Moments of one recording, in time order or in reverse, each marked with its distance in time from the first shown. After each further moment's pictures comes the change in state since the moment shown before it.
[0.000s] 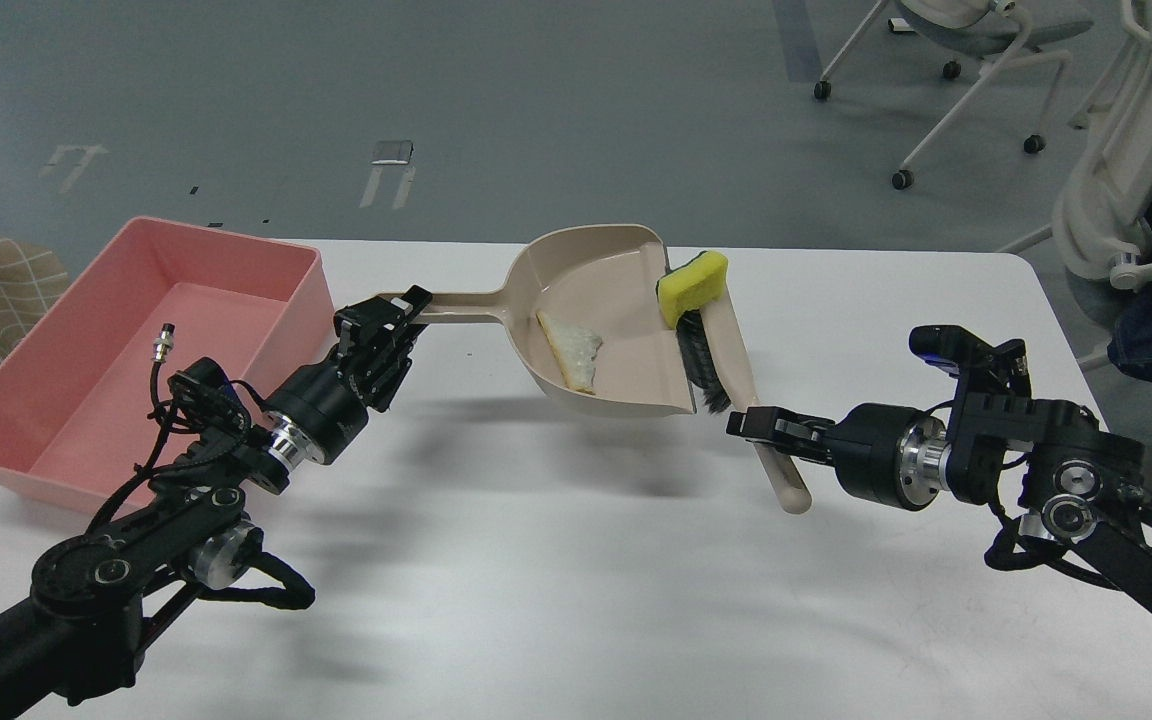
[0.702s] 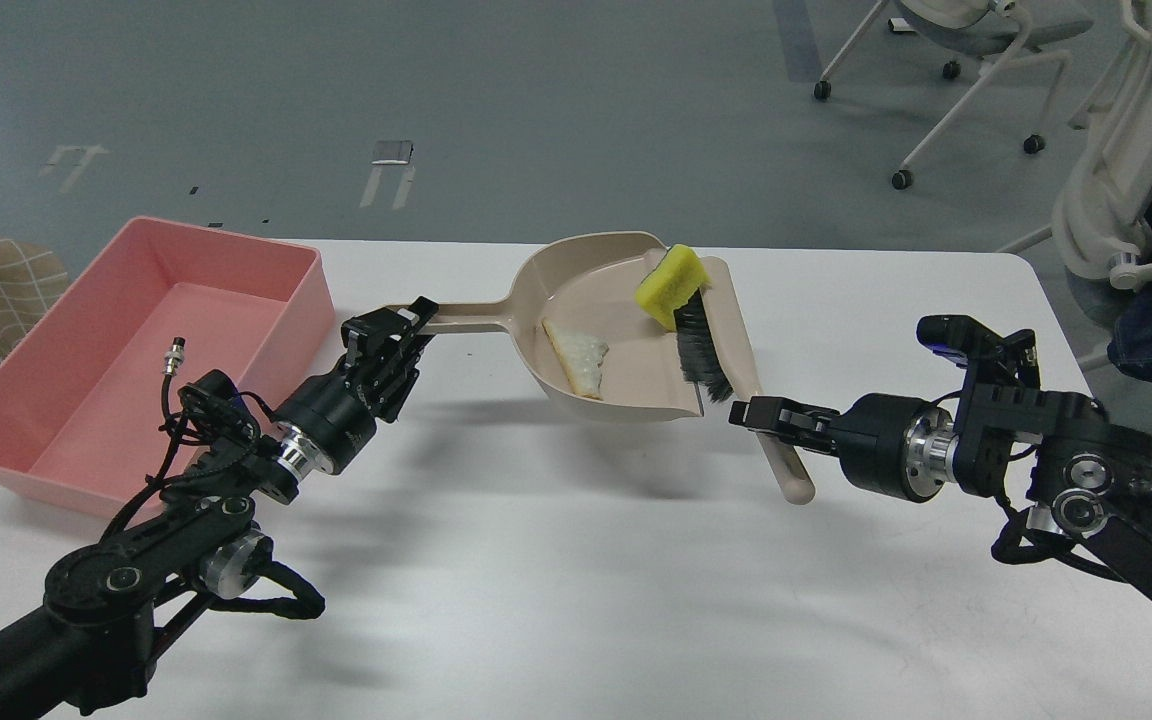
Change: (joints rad) left arm 0.013 -0.028 0.004 0.014 -0.012 0.003 0.000; right arm 0.007 -0.011 0.016 0.023 0.002 0.000 -0.002
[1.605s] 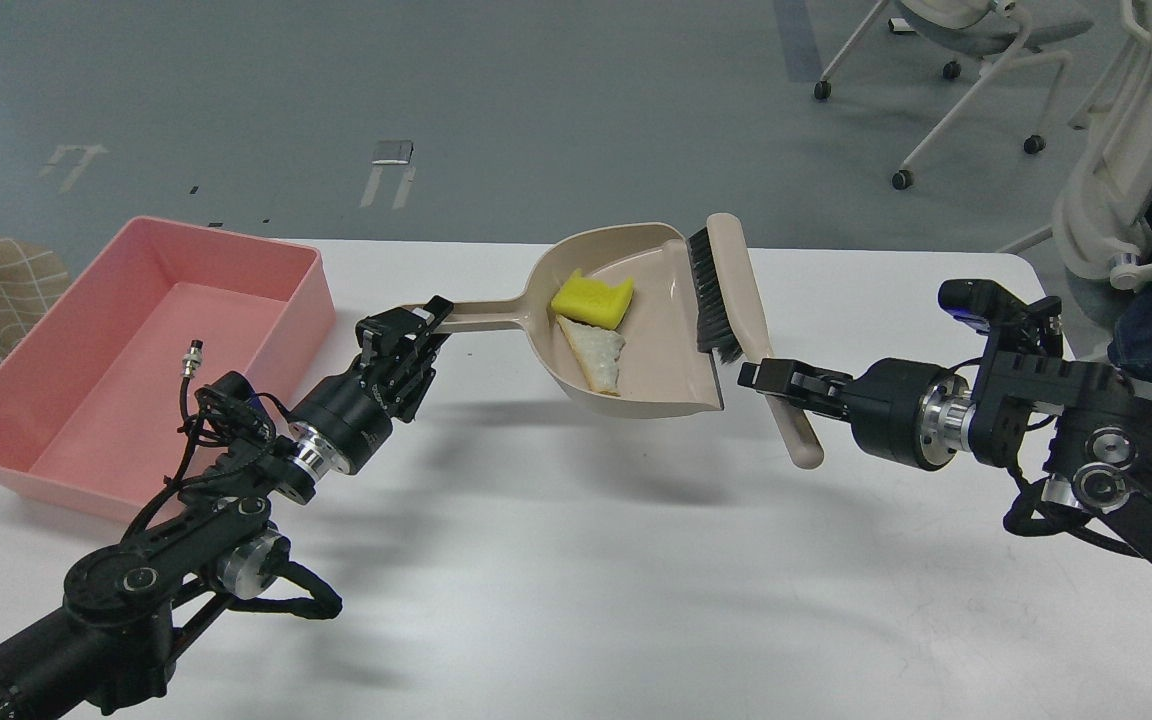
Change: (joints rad) left arm -0.004 -0.031 -0.007 0.000 -0.003 -0.003 0.000; right arm 0.021 -0.012 0.054 0.007 -0.001 0.000 -0.006
